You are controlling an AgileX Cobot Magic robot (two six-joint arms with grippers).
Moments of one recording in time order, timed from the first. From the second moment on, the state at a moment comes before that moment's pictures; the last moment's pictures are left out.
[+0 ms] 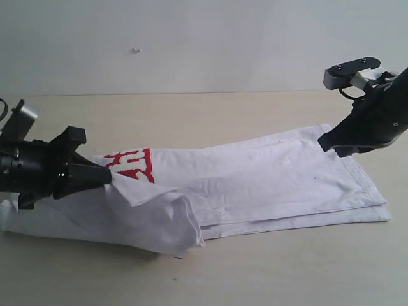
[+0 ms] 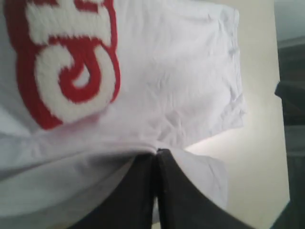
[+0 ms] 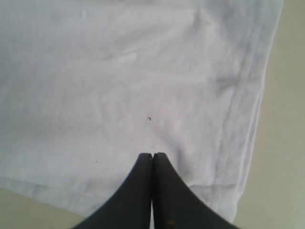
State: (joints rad) left arm -0.10 1.65 -0.69 -1.54 0.75 1.01; right arm -0.06 1.72 -1.06 0.26 0.61 -0.49
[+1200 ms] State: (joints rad) left arm -0.02 1.81 -0.86 -1.30 0.77 1.01; right arm -0.06 1.72 -1.06 0.26 0.63 -0.49
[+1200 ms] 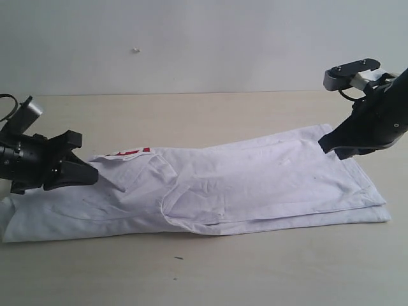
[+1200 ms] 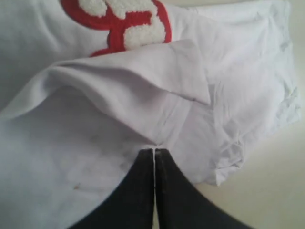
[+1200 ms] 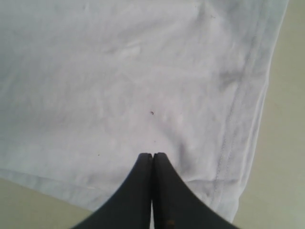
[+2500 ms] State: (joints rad) left arm -0.23 1.93 -1.02 -1.50 0.32 1.07; right arm -0.06 1.72 -1.06 0.26 0.62 -0.49
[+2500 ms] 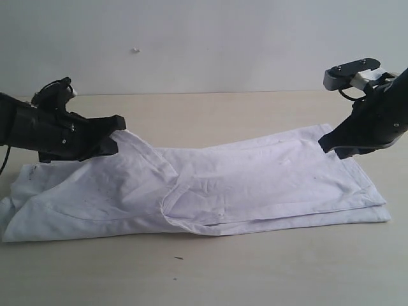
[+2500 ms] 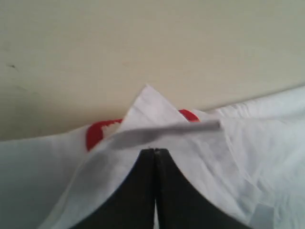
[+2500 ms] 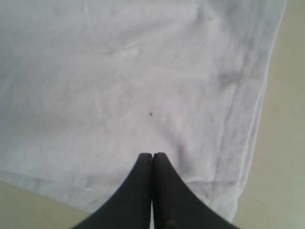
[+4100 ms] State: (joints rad) left arm 0.25 1.79 -1.12 -0.77 0.73 0.66; right arm -0.06 1.72 -1.06 0.26 0.64 -0.49
